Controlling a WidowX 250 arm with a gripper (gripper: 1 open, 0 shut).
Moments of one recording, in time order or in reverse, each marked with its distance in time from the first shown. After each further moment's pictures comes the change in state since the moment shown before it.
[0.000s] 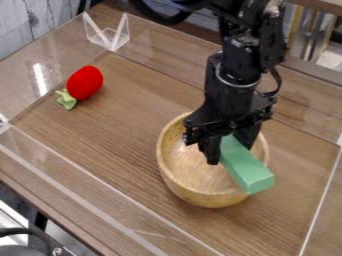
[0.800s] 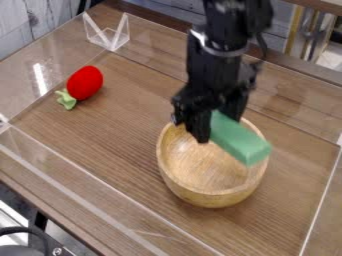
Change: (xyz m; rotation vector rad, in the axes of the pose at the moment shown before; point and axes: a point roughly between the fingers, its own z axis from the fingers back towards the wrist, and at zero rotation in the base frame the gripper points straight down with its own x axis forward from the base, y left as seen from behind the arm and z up) arm 0.023 0.018 0.037 -0.010 -0.007 0.241
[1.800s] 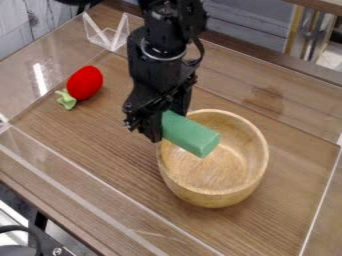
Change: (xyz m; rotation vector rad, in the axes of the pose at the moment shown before) arm 0.037 0.031 -0.019 -0.009 -0.077 0.208
